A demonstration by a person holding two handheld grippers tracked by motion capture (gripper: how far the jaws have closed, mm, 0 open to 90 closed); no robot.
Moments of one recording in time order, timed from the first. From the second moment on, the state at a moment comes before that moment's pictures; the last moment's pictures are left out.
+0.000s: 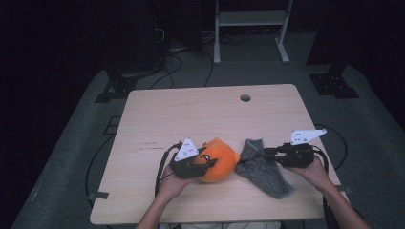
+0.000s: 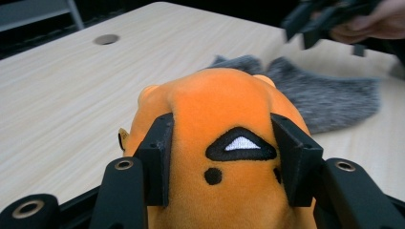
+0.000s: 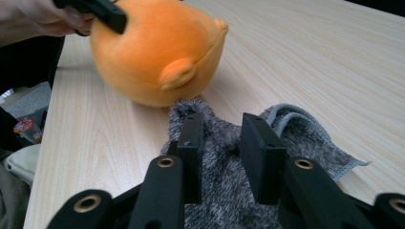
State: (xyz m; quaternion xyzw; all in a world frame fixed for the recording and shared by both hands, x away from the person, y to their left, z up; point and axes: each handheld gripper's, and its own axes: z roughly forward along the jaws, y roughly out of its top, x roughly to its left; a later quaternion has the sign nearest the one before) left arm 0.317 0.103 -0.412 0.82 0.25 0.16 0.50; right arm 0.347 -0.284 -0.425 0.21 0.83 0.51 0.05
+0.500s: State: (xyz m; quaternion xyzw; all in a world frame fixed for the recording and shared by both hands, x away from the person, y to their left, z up) left arm 0.357 0.120 -0.409 0.82 0.27 0.21 0.46; right arm 0.338 -0.284 -0.420 0.21 0.81 0.54 0.06
